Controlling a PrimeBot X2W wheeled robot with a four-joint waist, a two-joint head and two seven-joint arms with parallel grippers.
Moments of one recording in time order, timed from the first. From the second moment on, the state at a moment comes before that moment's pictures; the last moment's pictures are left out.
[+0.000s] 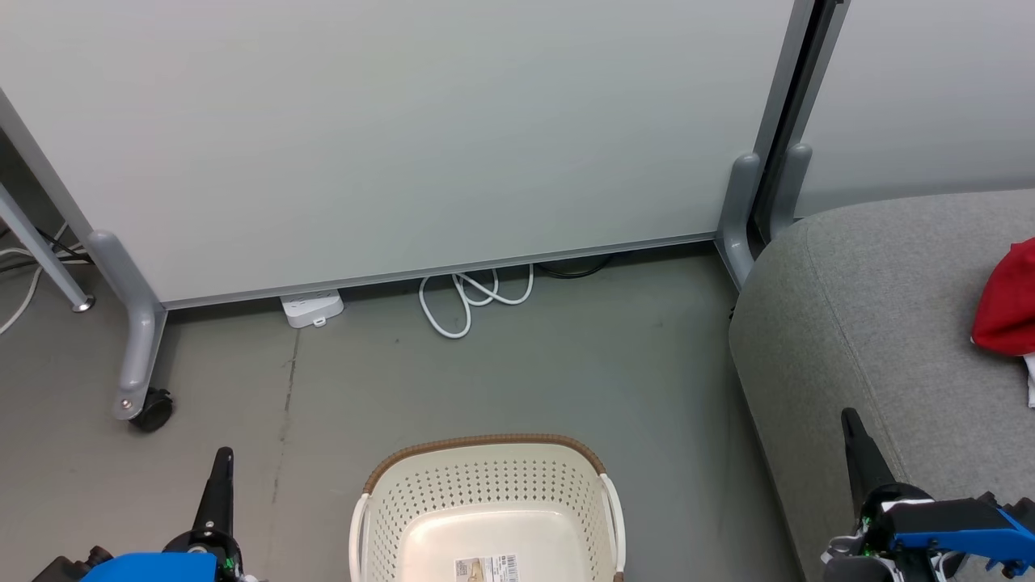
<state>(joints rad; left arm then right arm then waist) -0.08 0.04 0.08 0.30 -1.42 -0.13 0.06 -0.08 -0.05 -0.11 0.27 1.39 0.13 0.09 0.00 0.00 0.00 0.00</state>
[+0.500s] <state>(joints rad) -0.09 0.05 0.10 0.27 -1.53 -0.13 0.09 -0.09 -0.05 -0.11 0.26 1.51 0.13 0.10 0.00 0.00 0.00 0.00</state>
